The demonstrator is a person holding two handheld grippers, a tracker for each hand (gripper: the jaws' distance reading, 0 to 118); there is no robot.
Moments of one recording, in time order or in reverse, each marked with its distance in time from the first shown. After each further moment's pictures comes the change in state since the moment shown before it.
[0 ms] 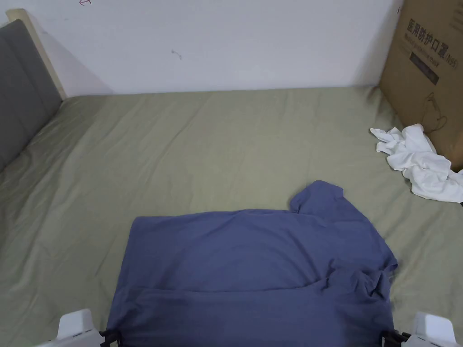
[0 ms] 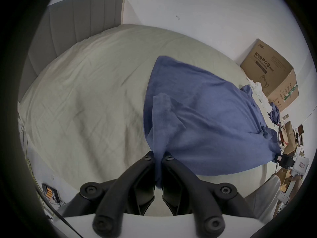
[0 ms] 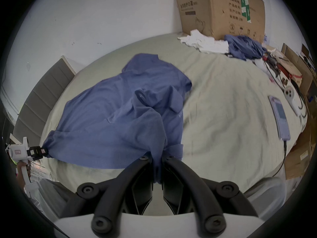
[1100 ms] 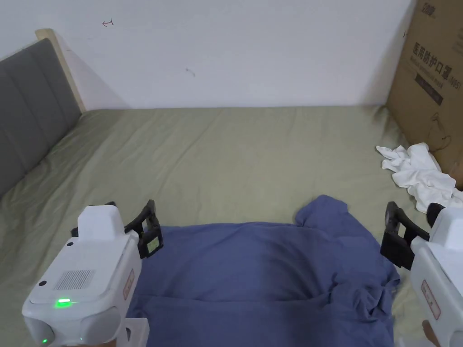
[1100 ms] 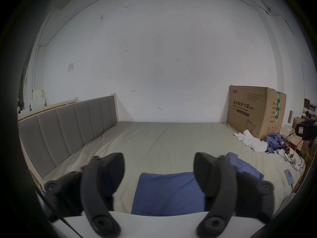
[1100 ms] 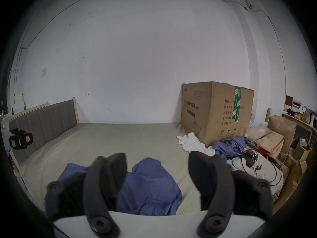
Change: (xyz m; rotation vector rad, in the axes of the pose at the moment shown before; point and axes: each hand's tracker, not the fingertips) left arm 0.150 0.070 0.148 0.837 0.059 -0.261; right arm -0.109 0.099 0.154 0.778 -0.133 0.224
